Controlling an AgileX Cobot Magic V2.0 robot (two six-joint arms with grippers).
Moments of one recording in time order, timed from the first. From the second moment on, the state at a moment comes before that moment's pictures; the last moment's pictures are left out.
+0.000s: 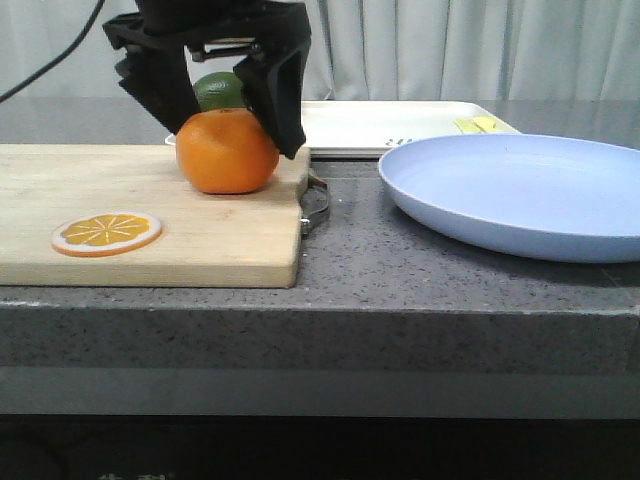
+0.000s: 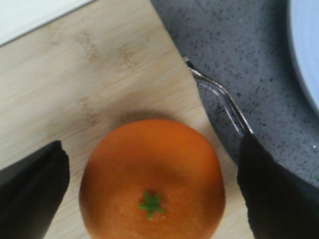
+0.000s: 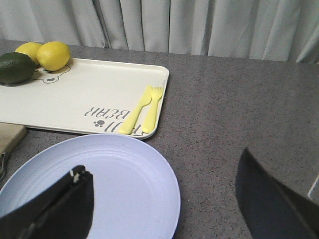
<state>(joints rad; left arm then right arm) -0.58 1.83 -1.64 -0.09 1.05 0.01 0.06 0.61 -0.65 0.07 0.35 -0.04</state>
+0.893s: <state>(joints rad) -0.65 1.87 -1.86 -0.09 1.05 0.01 0.06 0.61 -0.65 0.07 0.35 -0.04</state>
